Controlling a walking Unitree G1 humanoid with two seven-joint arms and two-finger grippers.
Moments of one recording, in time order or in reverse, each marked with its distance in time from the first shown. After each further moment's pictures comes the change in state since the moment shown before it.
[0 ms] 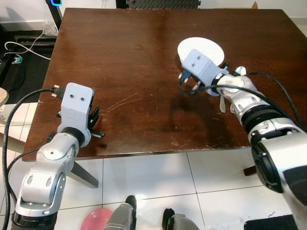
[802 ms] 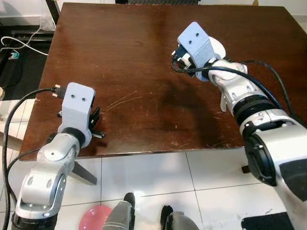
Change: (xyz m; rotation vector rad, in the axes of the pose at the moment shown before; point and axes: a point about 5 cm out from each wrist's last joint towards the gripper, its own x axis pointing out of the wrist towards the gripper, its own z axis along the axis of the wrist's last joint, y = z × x) left arm -0.007 -0.003 0.000 0.009 0.012 0.001; right arm 0.011 0.003 0.034 -0.068 -0.060 -0.069
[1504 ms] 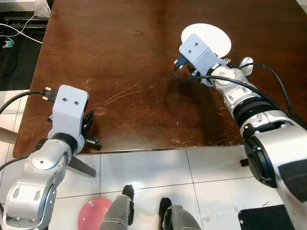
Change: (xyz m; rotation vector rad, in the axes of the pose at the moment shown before) left arm -0.020 0.007 0.005 0.024 0.029 0.028; right arm -0.002 0.003 -0.023 -0.072 0.184 -0.067
